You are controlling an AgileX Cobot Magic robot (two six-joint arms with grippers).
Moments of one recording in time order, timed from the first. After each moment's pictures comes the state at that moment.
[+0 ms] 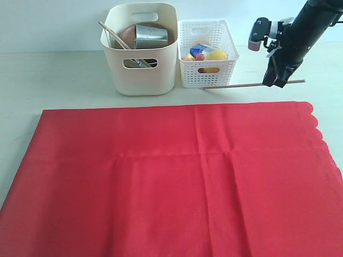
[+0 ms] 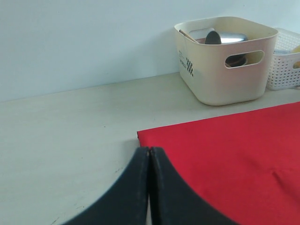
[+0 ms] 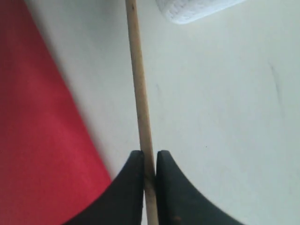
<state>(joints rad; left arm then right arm) -0.10 0.01 0.00 -0.19 0.26 0.31 0.02 2.27 -1.82 0.22 1.03 -1.23</state>
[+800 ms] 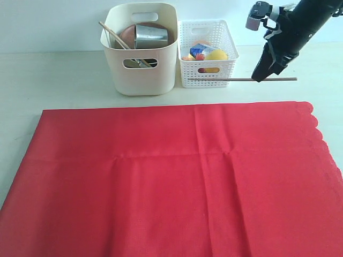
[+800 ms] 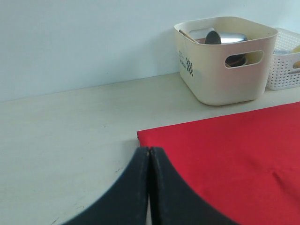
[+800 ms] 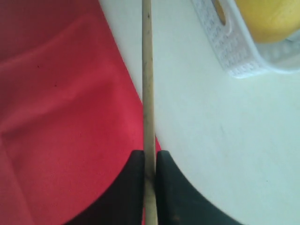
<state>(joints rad) -0.10 0.01 0.00 -0.19 0.26 0.31 0.02 2.20 -1.82 0.42 1.22 -1.24</state>
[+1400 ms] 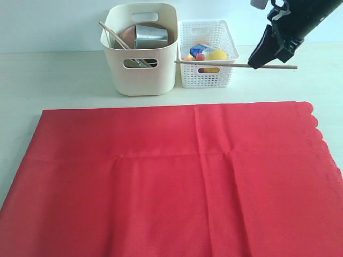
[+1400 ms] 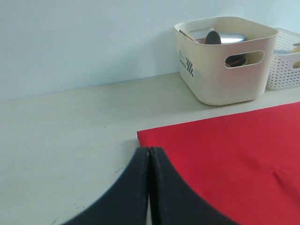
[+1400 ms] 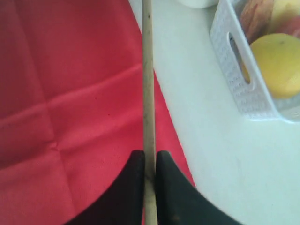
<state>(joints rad) -0.10 0.01 0.00 -0.19 0.26 0.31 0.04 2.00 -1.68 0.54 1.22 -1.33</state>
